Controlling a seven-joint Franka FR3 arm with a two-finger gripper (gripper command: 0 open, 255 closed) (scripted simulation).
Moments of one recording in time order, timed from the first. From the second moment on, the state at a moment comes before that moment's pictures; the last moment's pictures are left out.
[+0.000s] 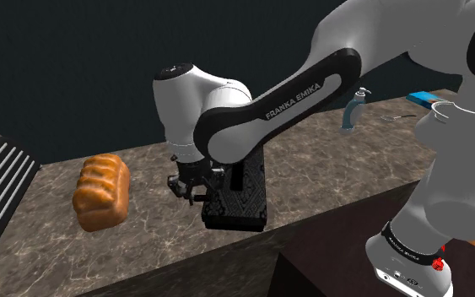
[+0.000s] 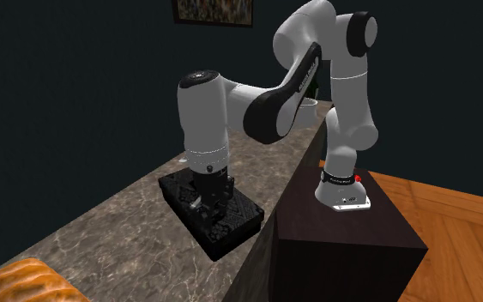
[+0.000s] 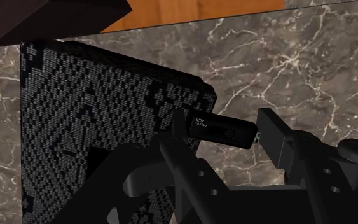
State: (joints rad) arm 0.12 0.24 0.67 -1.92 -0.17 2.07 1.37
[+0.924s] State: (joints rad) arm -0.11 0.05 0.55 -2.11 -0.04 2.12 0.97
